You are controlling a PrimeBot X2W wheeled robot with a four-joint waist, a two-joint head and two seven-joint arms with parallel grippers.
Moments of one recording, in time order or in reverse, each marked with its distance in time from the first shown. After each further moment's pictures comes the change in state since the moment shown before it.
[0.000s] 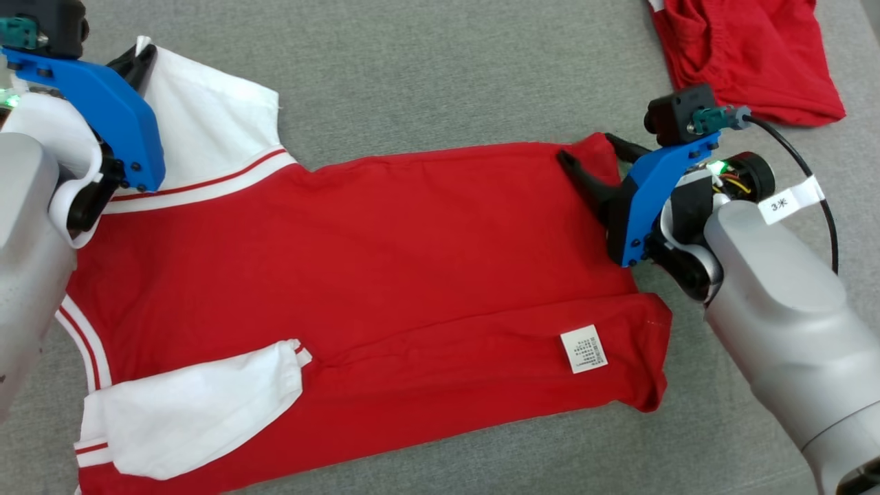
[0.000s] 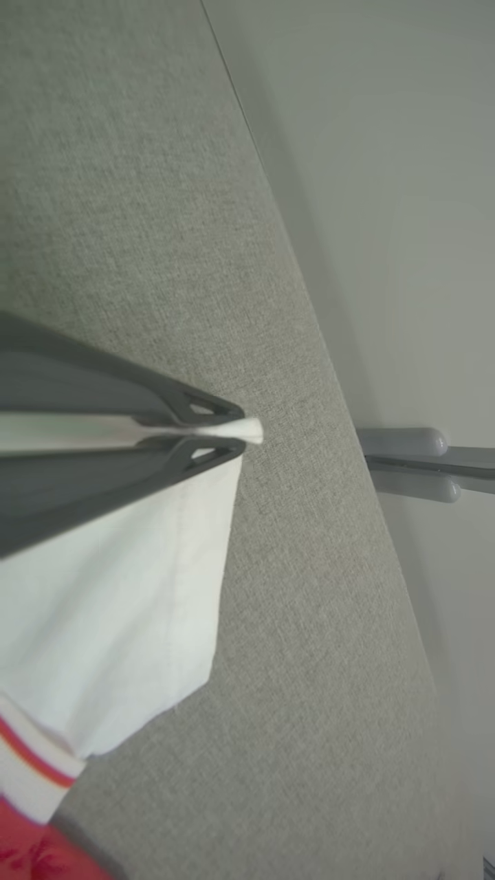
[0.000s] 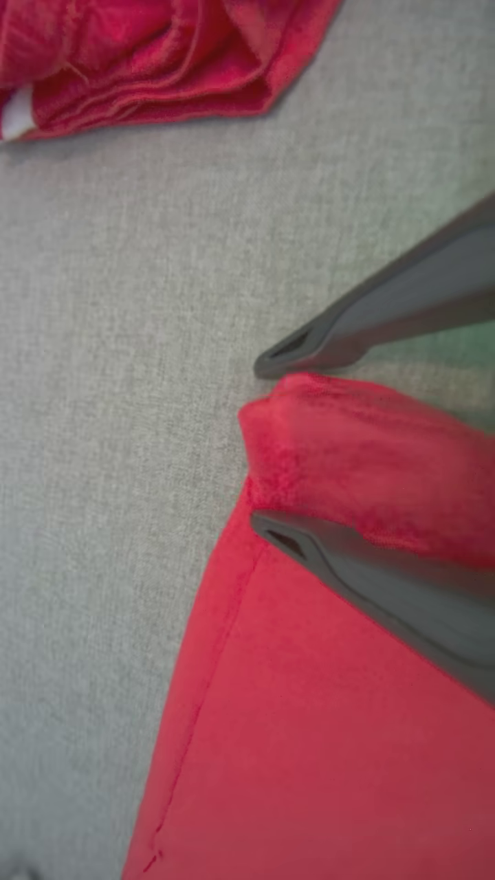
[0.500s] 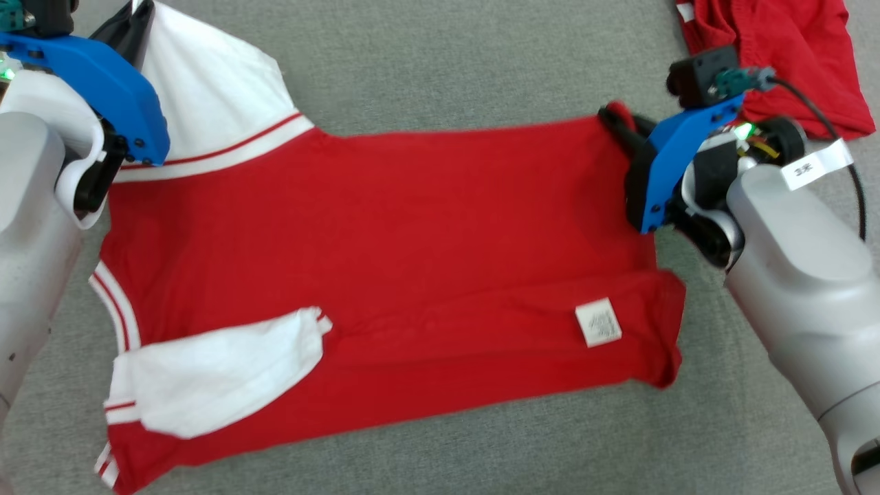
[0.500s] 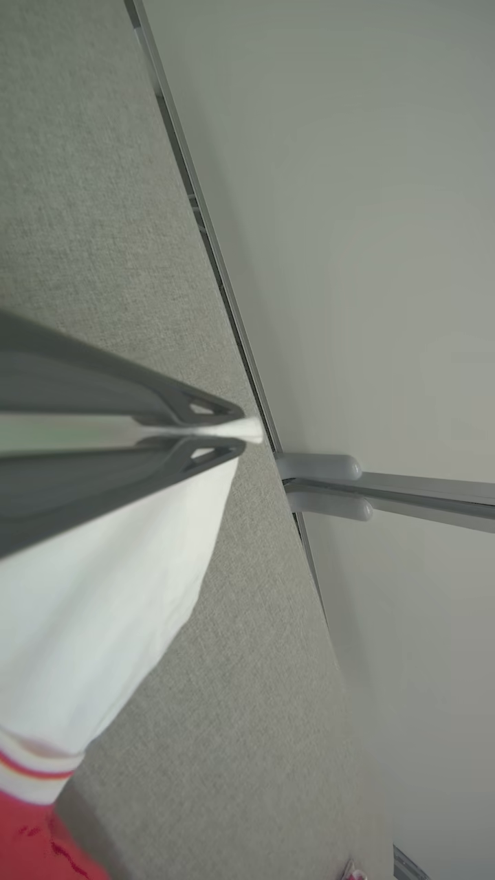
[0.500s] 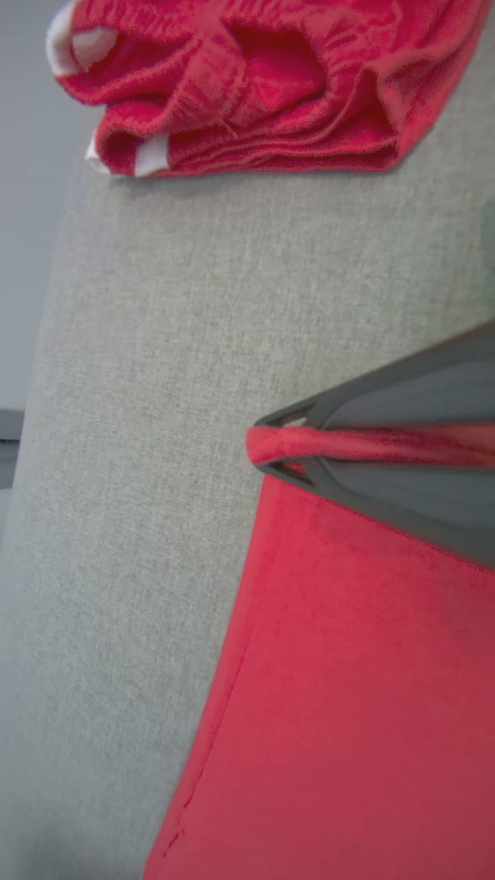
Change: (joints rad) left arm -0.052 -0.033 -0.043 0.058 -0.033 0.000 -0.147; right arm -0.060 -0.031 0.016 0.029 -0.005 0.000 0.055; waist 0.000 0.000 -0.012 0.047
